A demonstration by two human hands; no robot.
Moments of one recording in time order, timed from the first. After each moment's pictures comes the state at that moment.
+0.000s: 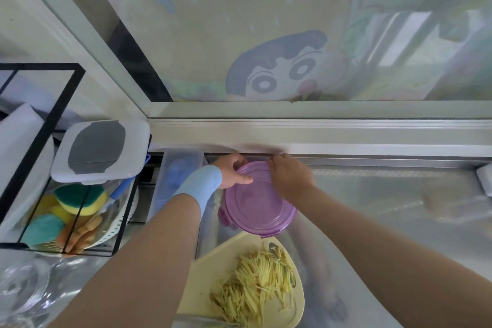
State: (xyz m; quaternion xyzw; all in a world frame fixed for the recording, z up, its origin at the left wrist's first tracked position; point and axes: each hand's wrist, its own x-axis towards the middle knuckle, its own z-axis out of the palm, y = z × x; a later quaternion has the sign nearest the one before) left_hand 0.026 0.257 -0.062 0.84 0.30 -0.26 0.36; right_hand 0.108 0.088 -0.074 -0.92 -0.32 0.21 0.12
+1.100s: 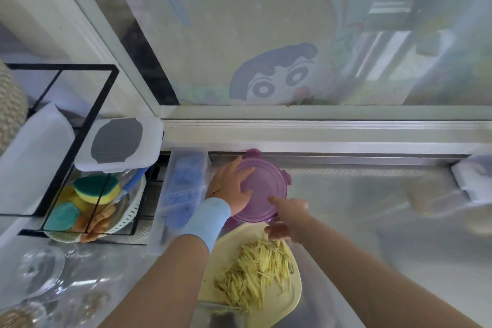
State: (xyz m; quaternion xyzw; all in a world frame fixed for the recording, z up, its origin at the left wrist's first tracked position) left_hand -0.035 0.203 -0.058 0.94 0.22 -0.11 0.22; right_hand 0.022 0.051 -0.062 -0.72 0.23 0.47 0.46
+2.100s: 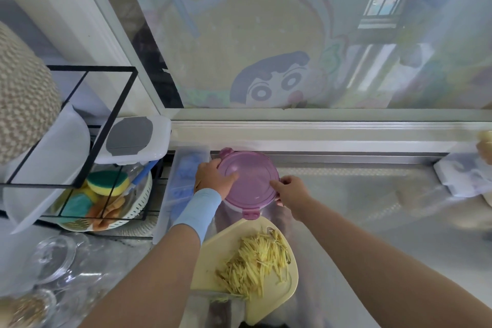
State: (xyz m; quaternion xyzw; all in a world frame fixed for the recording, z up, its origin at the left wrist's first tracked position) left_hand -0.057 0.217 -0.026 0.83 0.44 -0.02 0.34; right_hand 0.041 0.042 -0.068 -0.79 0.03 0.36 0.49
